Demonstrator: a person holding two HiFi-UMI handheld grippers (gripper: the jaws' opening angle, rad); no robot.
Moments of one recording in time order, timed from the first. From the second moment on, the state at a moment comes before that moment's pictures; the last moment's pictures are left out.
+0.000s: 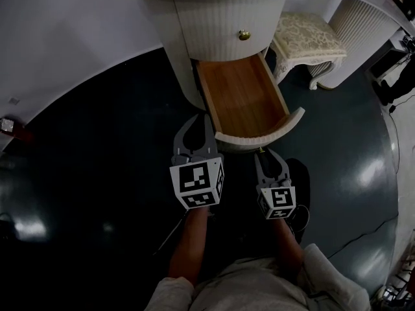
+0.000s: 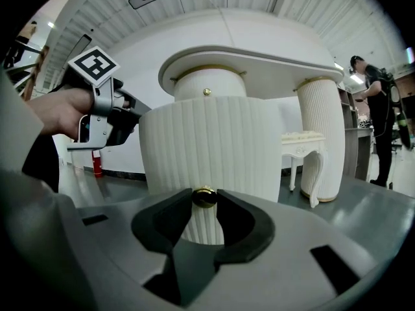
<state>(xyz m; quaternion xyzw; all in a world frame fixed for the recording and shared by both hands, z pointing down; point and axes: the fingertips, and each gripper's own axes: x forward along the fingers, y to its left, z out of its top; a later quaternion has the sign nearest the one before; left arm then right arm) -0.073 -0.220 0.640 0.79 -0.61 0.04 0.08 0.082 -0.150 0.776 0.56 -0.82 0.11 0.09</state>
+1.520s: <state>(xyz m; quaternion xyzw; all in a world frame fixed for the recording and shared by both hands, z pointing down) -0.050 -0.165 0.408 0.83 -0.47 0.22 0.21 0.093 -0.165 0.478 0.53 -0.79 0.26 0.17</state>
